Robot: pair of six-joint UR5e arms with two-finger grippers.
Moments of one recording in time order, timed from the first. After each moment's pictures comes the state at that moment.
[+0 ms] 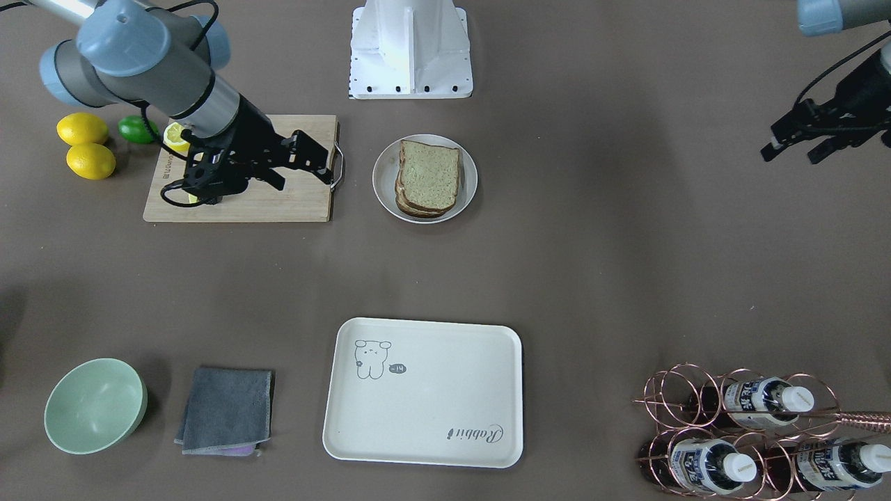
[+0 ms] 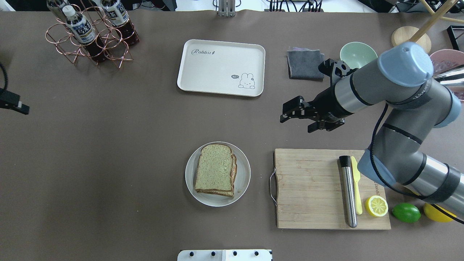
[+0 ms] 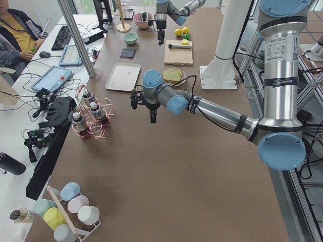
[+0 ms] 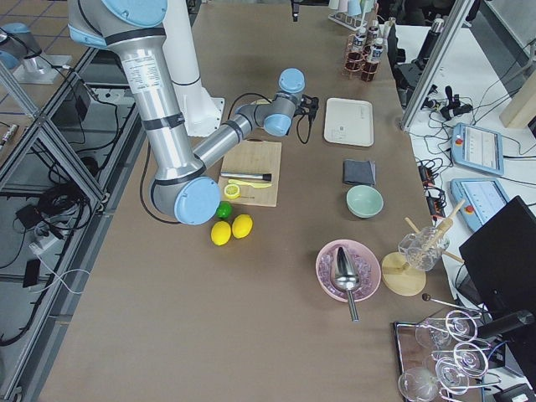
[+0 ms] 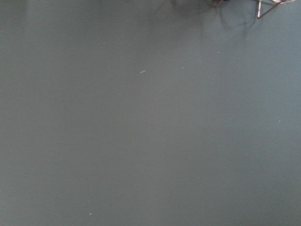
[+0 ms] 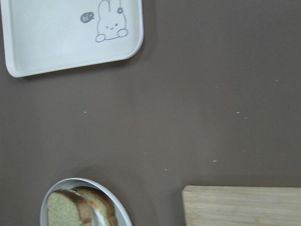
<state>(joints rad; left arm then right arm) -1.12 -1.55 -1.99 -1.85 -2.40 -0.88 0.78 -1.28 1.85 -1.06 2.27 1.38</state>
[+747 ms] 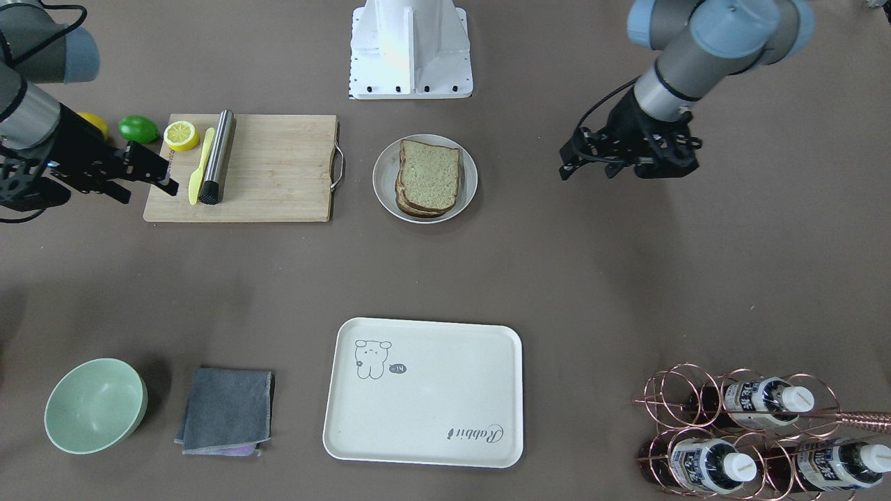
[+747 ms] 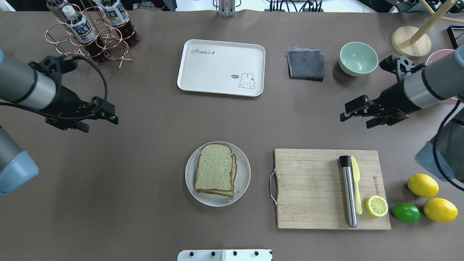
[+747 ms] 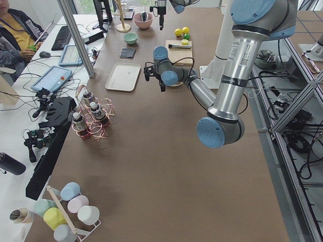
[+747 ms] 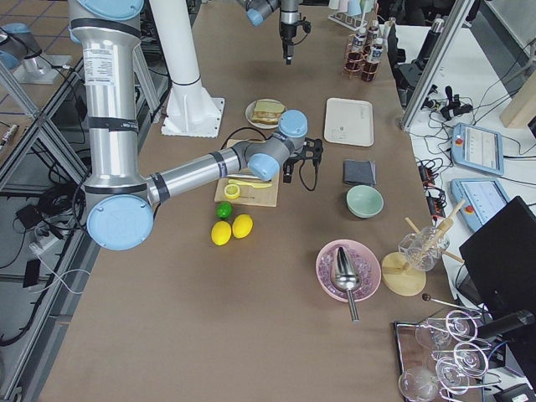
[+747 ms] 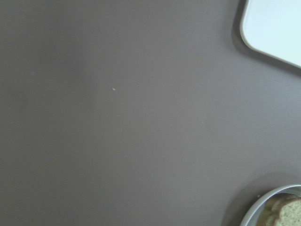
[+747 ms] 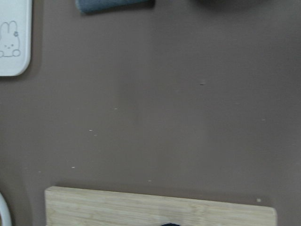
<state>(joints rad) -0.67 -1.89 -1.92 -1.84 -2.12 -1.37 1.03 -1.61 1.88 -1.07 2.40 0.94</state>
